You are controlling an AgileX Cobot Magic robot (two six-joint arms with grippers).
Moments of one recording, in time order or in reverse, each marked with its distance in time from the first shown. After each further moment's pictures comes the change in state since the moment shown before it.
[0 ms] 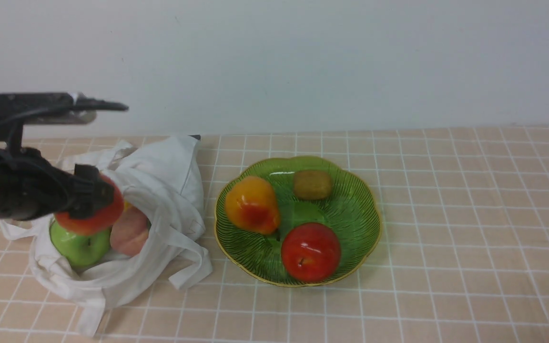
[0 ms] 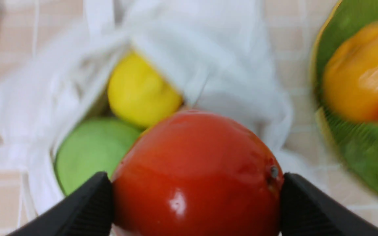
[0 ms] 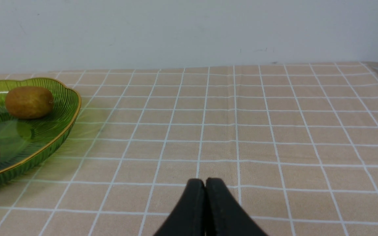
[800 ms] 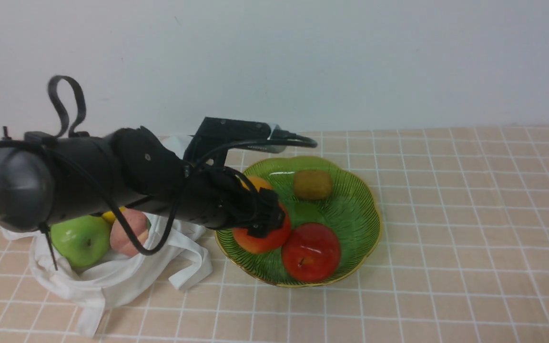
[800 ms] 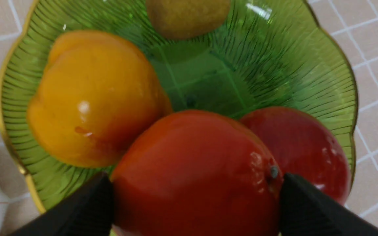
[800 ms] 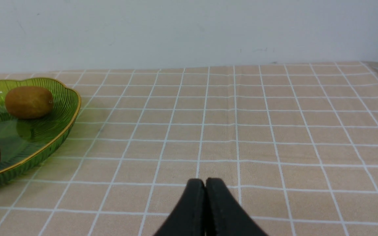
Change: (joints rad) right arm 0.000 0.000 0.000 0.000 0.000 0.000; left arm -0.453 0.466 -0.168 -0.310 -0.182 0.161
